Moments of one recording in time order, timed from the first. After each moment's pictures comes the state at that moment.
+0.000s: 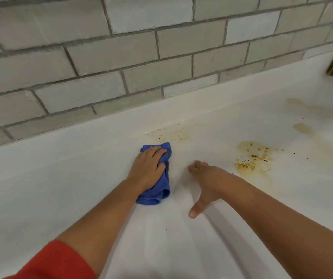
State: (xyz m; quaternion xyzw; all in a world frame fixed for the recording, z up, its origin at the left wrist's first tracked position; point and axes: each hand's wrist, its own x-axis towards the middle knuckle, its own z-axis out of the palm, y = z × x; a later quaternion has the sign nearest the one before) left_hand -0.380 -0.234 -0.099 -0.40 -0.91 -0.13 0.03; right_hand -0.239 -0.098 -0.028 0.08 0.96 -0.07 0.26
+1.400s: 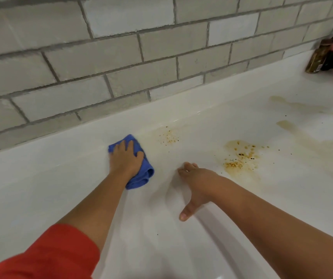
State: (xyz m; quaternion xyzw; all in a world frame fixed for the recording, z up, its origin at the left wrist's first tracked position) left_hand -0.424 -0.227 -0.095 -0.22 -0.97 -0.07 0.03; right_hand -0.234 -0.098 -0.031 0.08 0.96 -0.07 0.25
